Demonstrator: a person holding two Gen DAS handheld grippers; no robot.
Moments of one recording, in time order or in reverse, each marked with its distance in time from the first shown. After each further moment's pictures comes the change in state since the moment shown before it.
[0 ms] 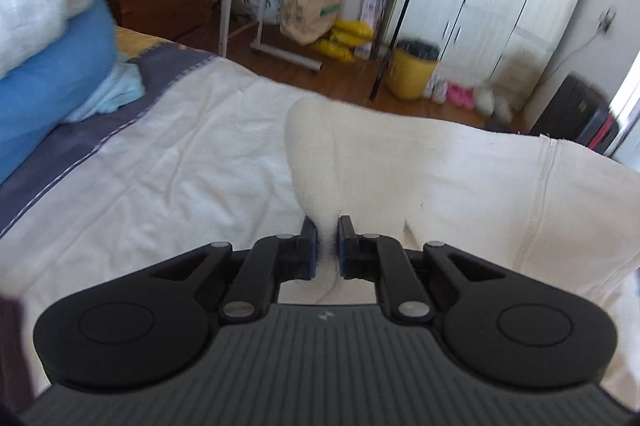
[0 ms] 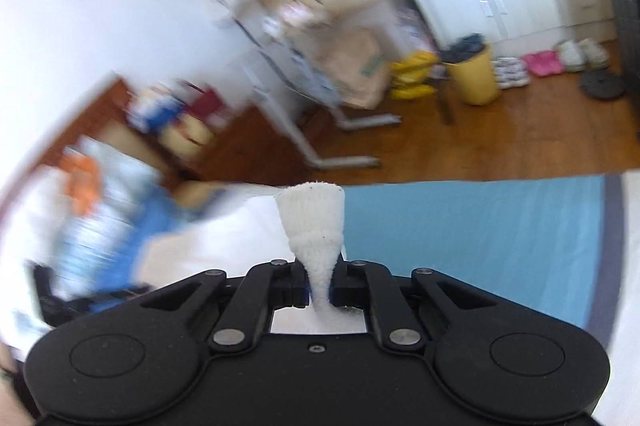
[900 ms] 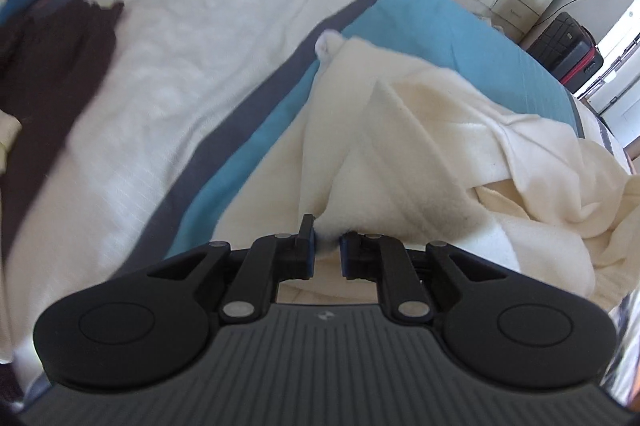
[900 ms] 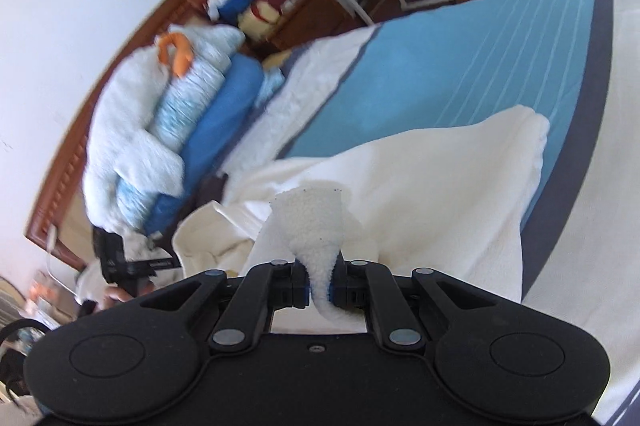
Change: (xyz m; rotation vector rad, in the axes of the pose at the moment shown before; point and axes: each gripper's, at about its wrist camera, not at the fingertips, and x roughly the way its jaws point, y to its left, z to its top) left arm -0.145 0.048 -0.209 -0.085 0.219 0.001; right arm -0.137 0.020 -0.175 0.019 0.307 0.156
